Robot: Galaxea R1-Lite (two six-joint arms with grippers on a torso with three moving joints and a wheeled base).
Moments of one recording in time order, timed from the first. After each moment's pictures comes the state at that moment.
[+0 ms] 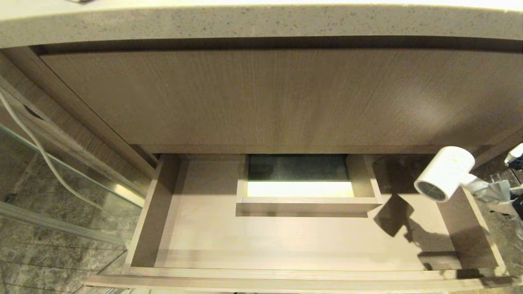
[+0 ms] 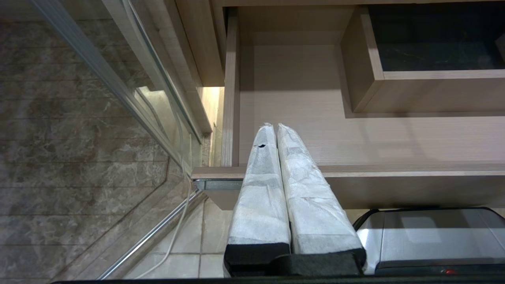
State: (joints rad) left arm 0.00 0.00 0.00 0.00 0.00 0.00; right arm -0.54 1.50 -0.81 0.07 0.35 -0.87
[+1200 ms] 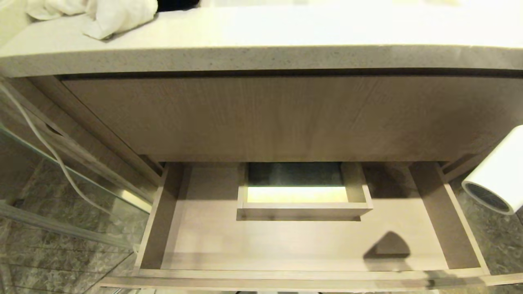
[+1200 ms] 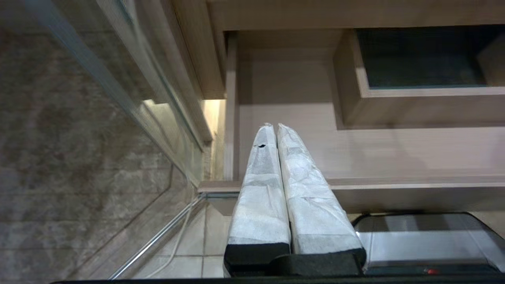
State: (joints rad) left arm 0.00 0.00 0.00 0.00 0.00 0.00; right arm -0.63 0.80 -0.80 0.46 0.35 -0.86
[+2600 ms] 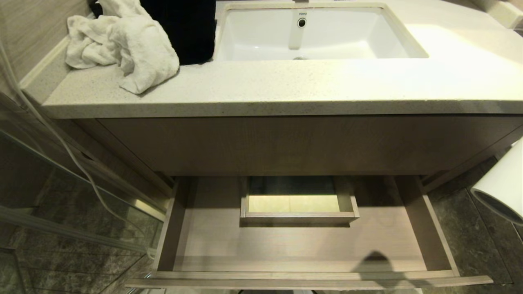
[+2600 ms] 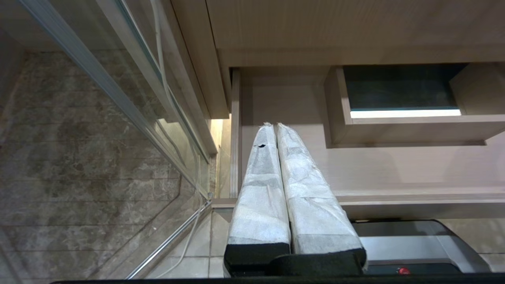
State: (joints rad) left arm 0.00 0.00 0.00 0.00 0.00 0.00; right arm -0.63 0.63 -0.81 0.51 0.35 -0.86
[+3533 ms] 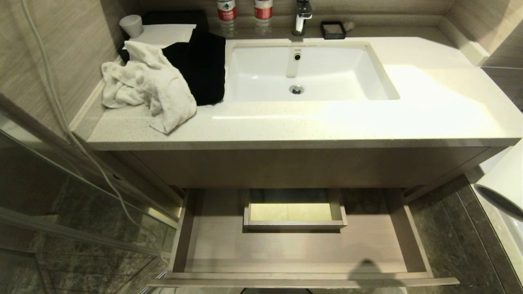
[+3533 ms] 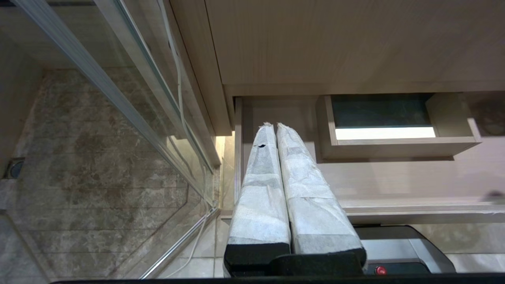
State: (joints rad) left arm 0.00 0.00 0.00 0.00 0.00 0.00; right arm -0.63 0.62 -0.81 0.51 0.35 -0.84
